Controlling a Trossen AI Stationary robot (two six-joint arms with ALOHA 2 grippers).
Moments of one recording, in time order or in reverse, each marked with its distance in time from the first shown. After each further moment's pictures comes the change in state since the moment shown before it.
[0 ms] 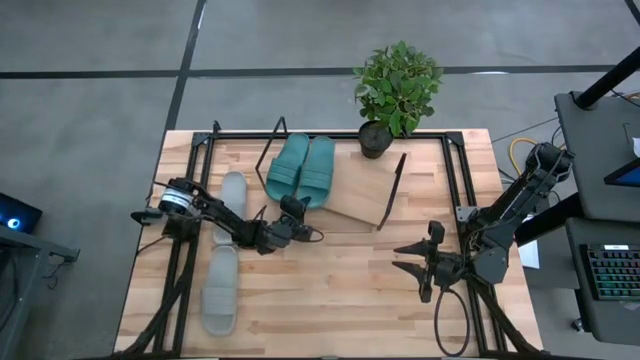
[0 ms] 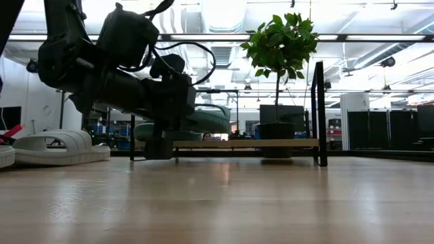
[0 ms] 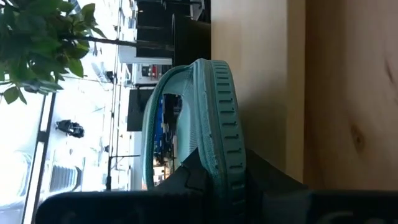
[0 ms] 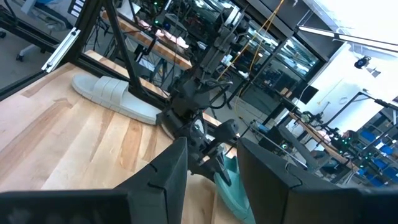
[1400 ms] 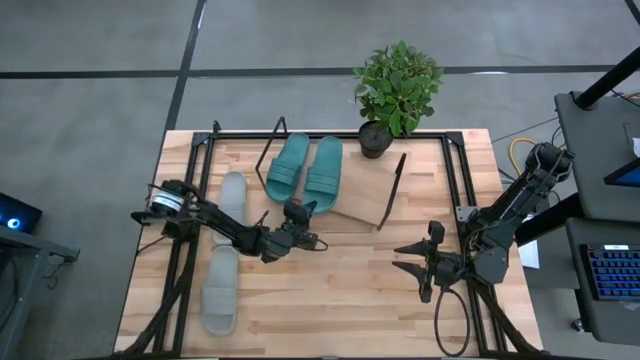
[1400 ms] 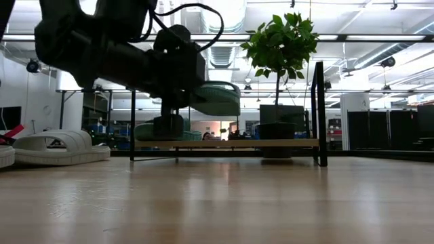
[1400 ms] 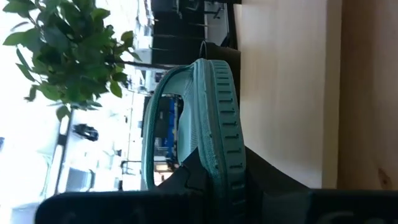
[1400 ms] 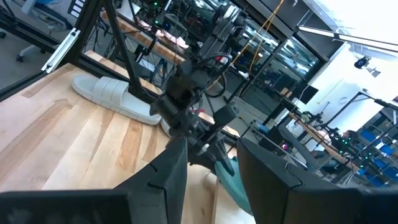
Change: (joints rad) left arm -0.076 -0.040 0.096 -0.011 -0.065 0.090; right arm 0.000 0.000 0.002 0.000 0.000 0.000
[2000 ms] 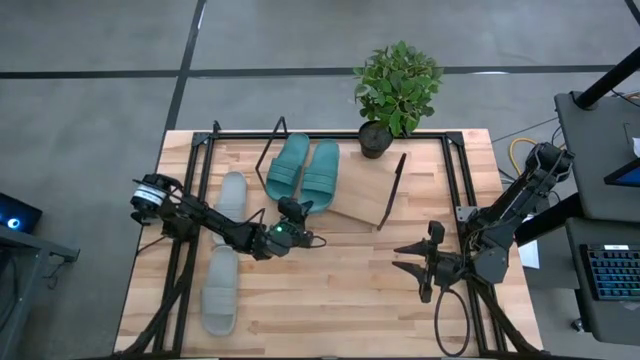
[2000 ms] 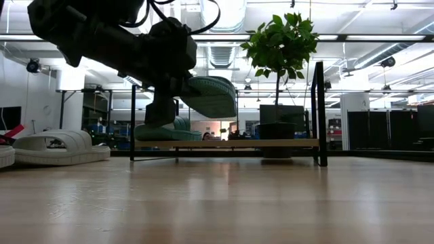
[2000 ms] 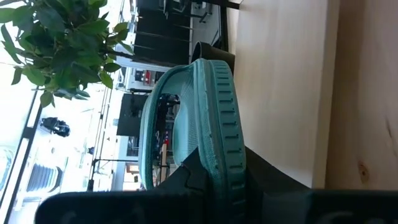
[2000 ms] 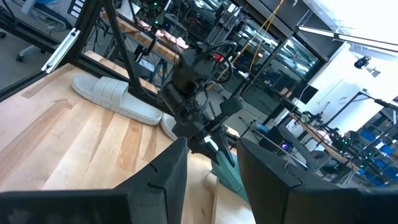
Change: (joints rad) left arm -0.008 -0.159 0.001 -0.332 0.033 -0.263; right arm 0.000 0.000 0.000 0.000 0.000 0.000
